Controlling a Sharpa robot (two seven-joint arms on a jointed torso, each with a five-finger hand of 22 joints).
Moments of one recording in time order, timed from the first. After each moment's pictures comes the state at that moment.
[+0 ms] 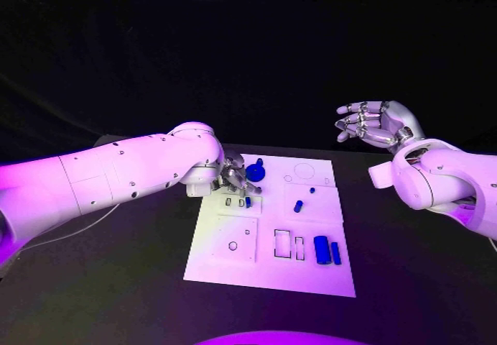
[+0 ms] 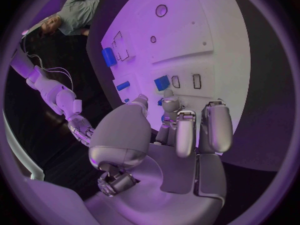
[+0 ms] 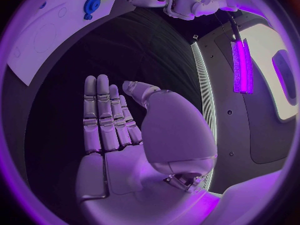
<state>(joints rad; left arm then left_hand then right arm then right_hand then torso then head) 1.38 -0.56 -0.10 1.31 -1.00 0.30 -0.56 1.08 0.03 0.06 0.29 0.05 0.77 0.10 0.73 0.65 1.18 0.02 1.11 0.99 1.46 -0.04 1.57 1.31 0.07 1.42 0.05 1.42 1.25 1.36 -0.92 -0.15 1.50 -0.38 -0.56 0.34 1.33 -0.14 0.55 0.00 0.28 0.76 0.20 0.18 0.44 0.96 0.16 0.33 0.21 1.10 0.09 0.37 0.44 0.17 0.92 0.17 0.41 0.52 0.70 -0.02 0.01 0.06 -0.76</state>
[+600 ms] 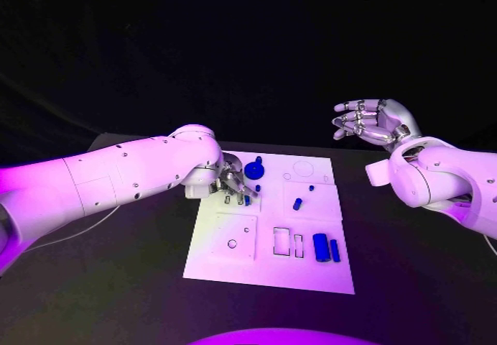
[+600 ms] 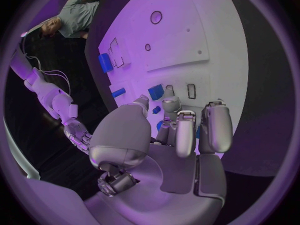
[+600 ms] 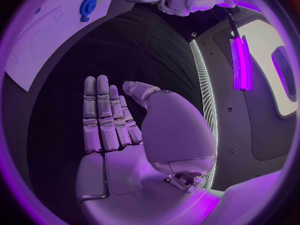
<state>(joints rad) 1.36 -0.55 -0.11 1.28 -1.00 0.34 -0.57 1.09 0.03 0.09 0.29 0.05 0.77 0.10 0.73 0.65 1.18 0.02 1.12 0.99 1.46 -0.04 1.57 1.31 0.07 1.42 0.05 1.42 1.25 1.36 -0.91 -0.15 1.50 -0.35 -0.55 0.36 1.33 -0.14 0.55 0.00 0.28 0.76 0.20 0.17 0.44 0.96 0.16 0.31 0.15 1.10 0.09 0.33 0.42 0.17 0.92 0.18 0.38 0.49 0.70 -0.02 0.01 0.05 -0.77</state>
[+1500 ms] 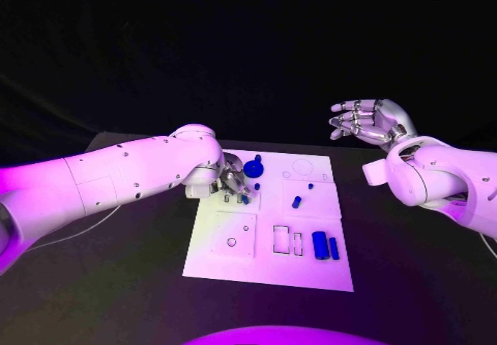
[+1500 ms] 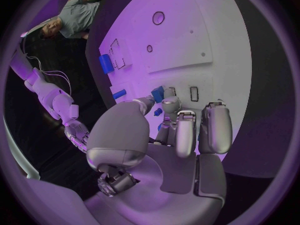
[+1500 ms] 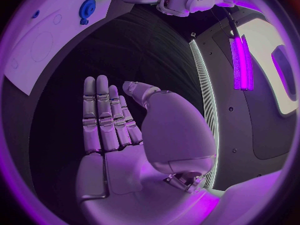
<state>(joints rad) 1.35 -0.54 -0.11 1.28 -0.99 0.34 -0.56 1.12 -0.05 0.46 0.29 0.05 0.78 0.09 0.73 0.69 1.18 0.02 1.13 1.01 1.46 -0.04 1.57 1.31 0.07 1.42 0.05 1.43 1.28 1.35 -0.90 -0.15 1.49 -0.35 -0.53 0.35 1.32 -0.13 0.54 -0.01 0.28 0.76 0.20 0.16 0.43 0.96 0.16 0.30 0.13 1.11 0.09 0.31 0.42 0.17 0.92 0.19 0.36 0.47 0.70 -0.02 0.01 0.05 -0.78</state>
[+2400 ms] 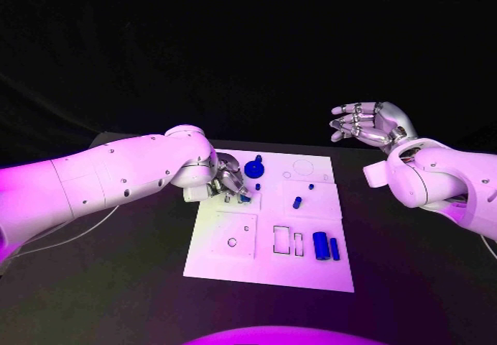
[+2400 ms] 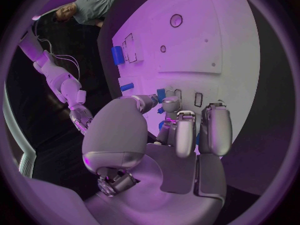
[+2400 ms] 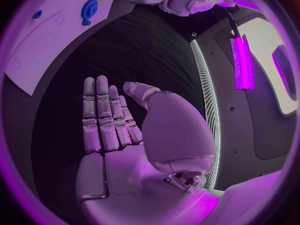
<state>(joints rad) 1.35 -0.59 -0.11 1.31 -0.85 0.28 -0.55 1.19 -0.13 0.72 0.25 0.05 0.75 0.08 0.80 0.80 1.18 0.01 1.11 0.98 1.47 -0.05 1.57 1.31 0.07 1.43 0.04 1.44 1.30 1.34 -0.90 -0.15 1.48 -0.35 -0.53 0.35 1.31 -0.12 0.53 0.00 0.28 0.76 0.20 0.16 0.43 0.96 0.16 0.30 0.12 1.10 0.10 0.30 0.42 0.17 0.91 0.19 0.34 0.46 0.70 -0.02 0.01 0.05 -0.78</state>
